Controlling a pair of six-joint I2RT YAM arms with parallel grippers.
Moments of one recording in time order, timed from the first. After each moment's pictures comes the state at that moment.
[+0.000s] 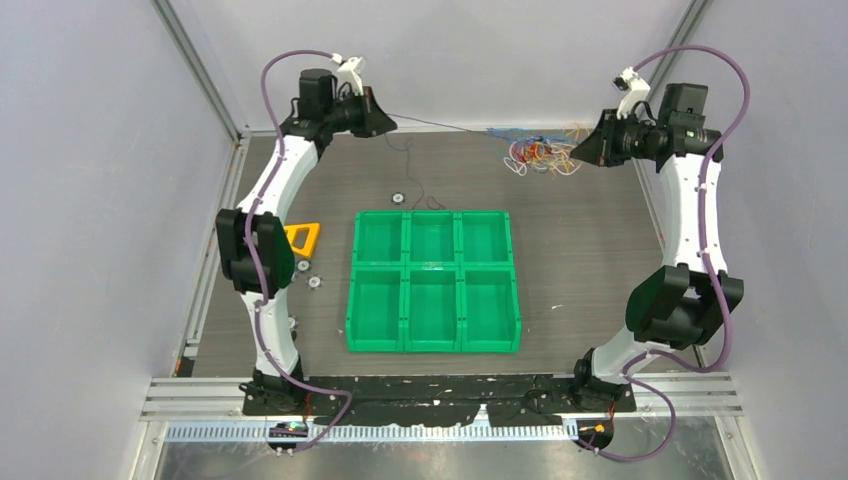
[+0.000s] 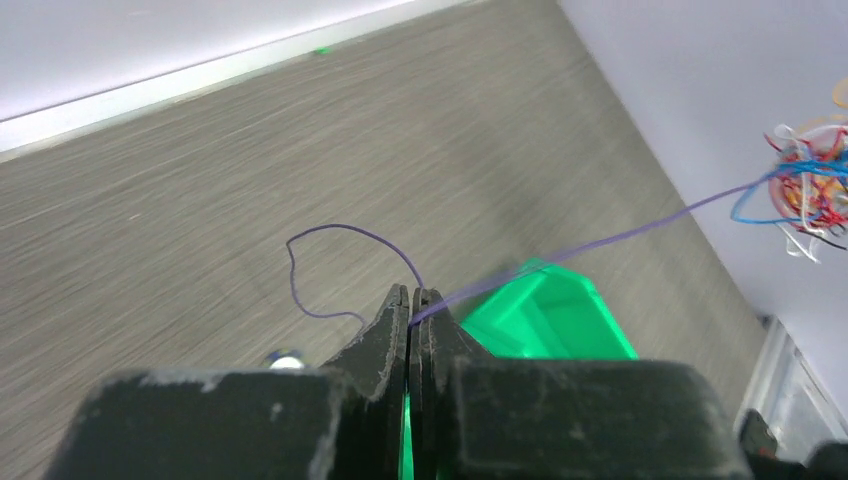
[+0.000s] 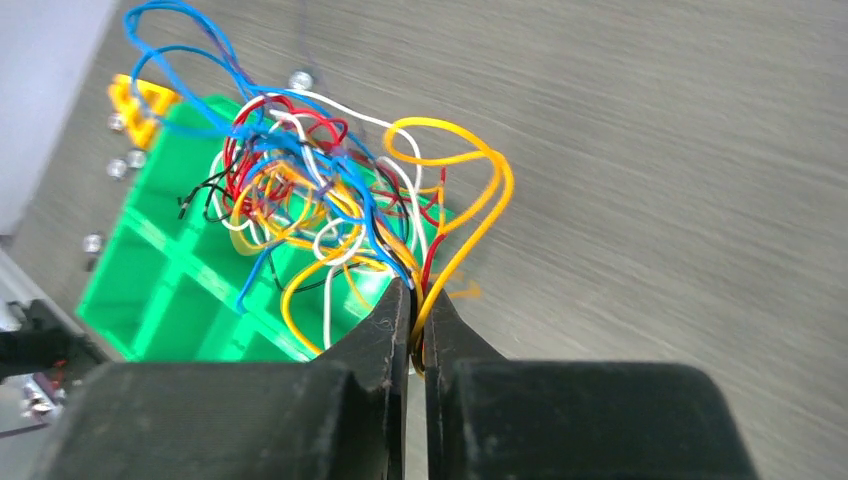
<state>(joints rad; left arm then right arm) -0.19 2.03 1.93 -0.28 0.68 -0.25 -0.24 1.61 1.74 -0.85 -0.80 -0.18</state>
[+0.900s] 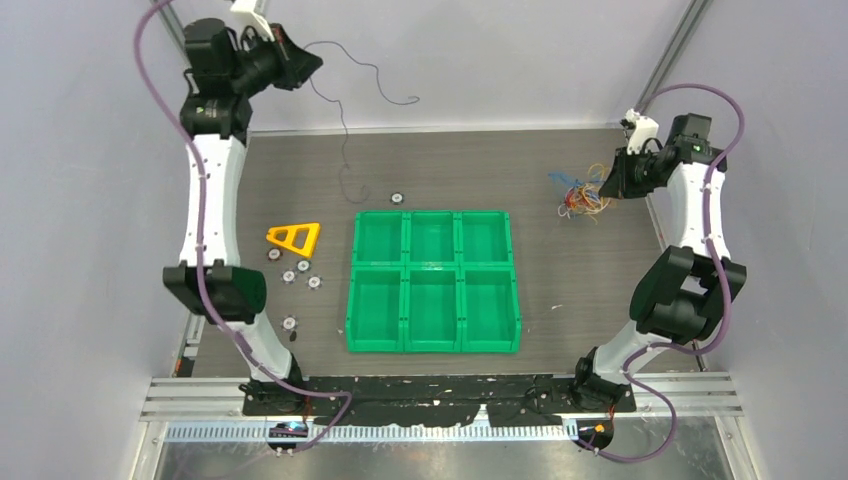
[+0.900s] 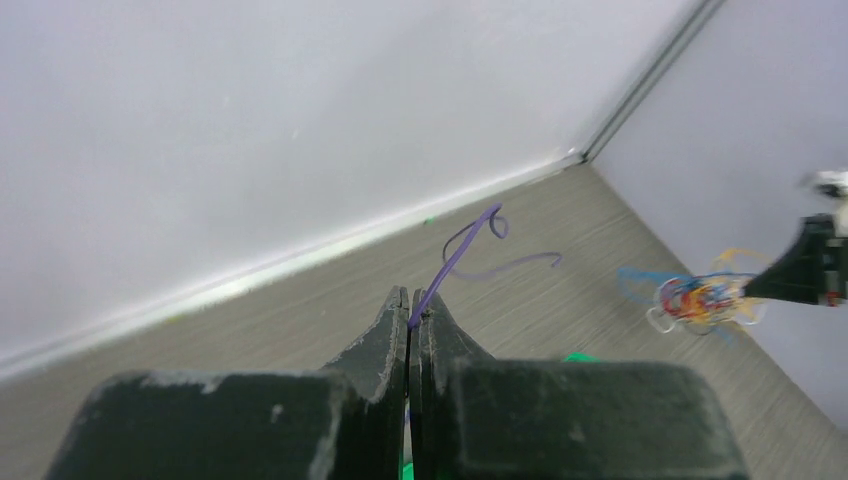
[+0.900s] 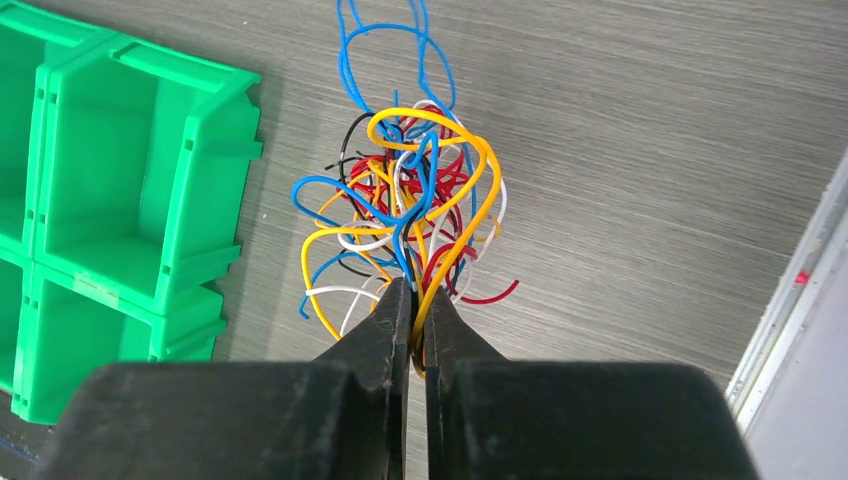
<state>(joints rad) 0.02 1.83 2.18 -0.47 0.61 -0.21 -0.37 1.66 1.58 -0.93 -0.55 -0.41</state>
